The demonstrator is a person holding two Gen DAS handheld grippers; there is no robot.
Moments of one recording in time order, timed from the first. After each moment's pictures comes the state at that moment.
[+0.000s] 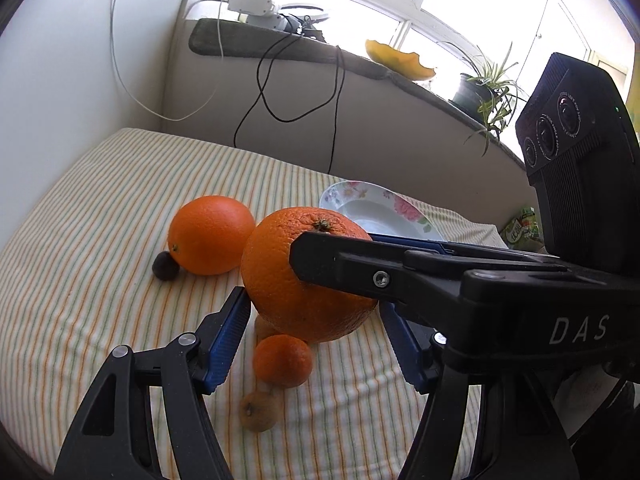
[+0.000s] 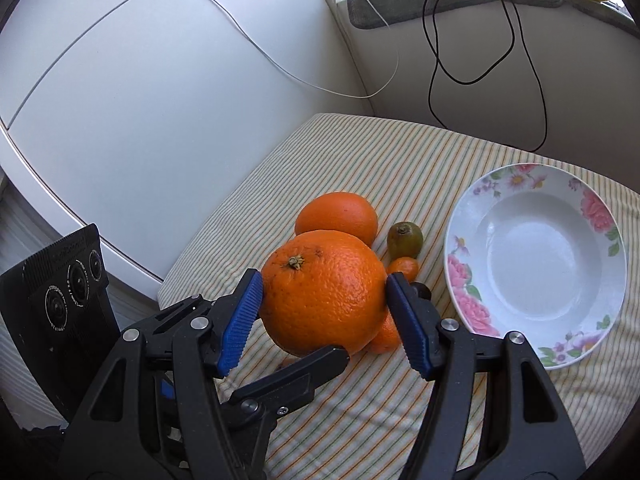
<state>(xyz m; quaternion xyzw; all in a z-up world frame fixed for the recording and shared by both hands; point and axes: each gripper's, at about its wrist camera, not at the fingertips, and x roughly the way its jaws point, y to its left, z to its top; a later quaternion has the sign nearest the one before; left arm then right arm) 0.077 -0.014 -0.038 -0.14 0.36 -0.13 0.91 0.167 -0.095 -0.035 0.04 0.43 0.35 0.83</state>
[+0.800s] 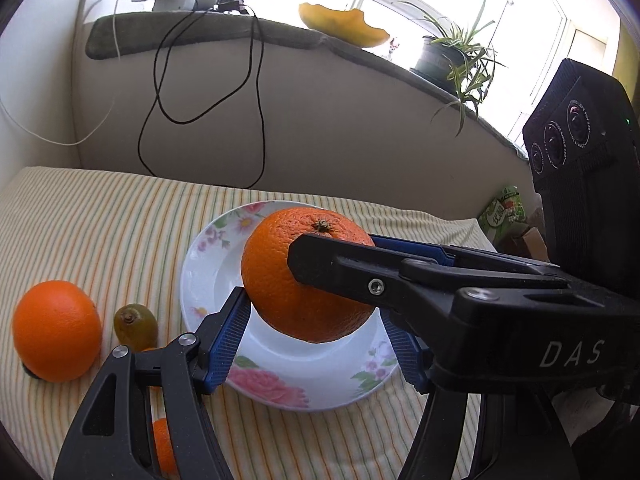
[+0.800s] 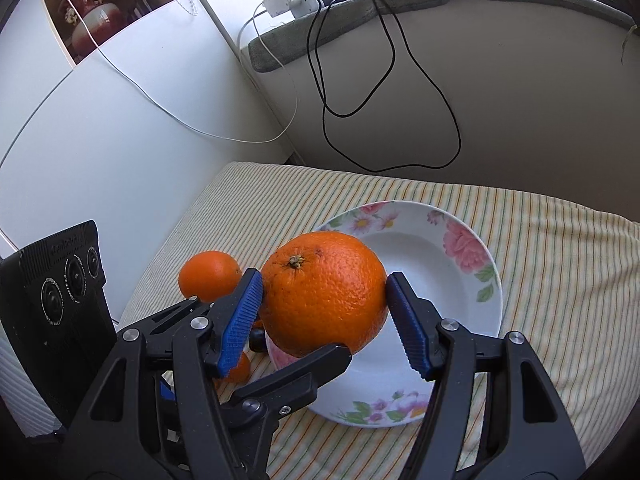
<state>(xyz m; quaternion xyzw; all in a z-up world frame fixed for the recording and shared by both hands) 0.172 -0.111 -0.039 -0.11 0.38 -0.19 0.90 0.237 -0.193 -0.043 0.08 0.42 0.28 0.86</state>
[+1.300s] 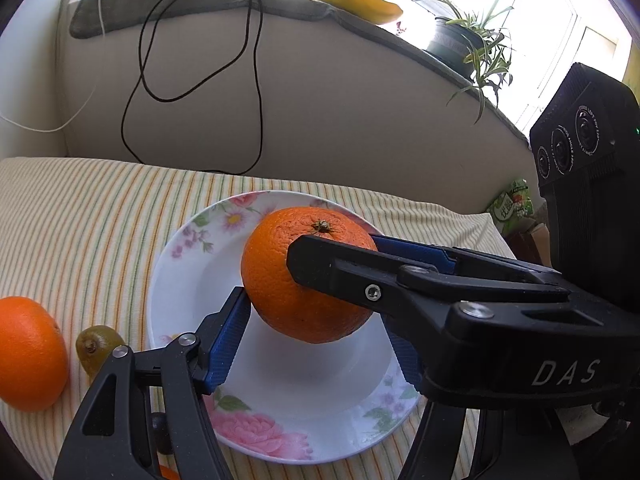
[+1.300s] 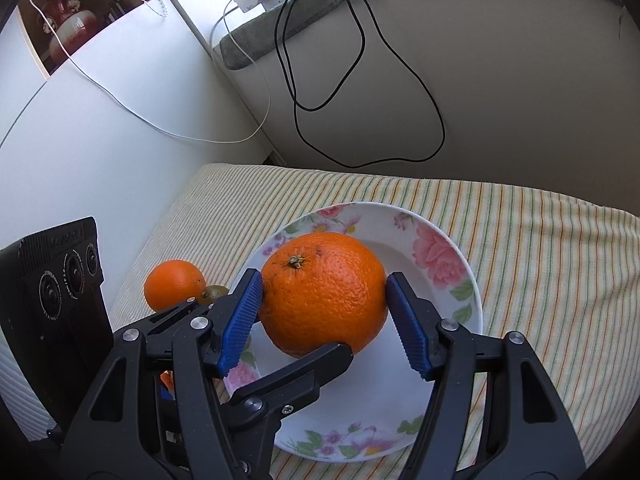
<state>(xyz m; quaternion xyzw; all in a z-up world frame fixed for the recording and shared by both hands) 0.200 -0.125 -0.060 -0.11 0.41 -0.19 0.89 0.265 -0.203 -0.067 0.09 0.43 0.26 0.86</state>
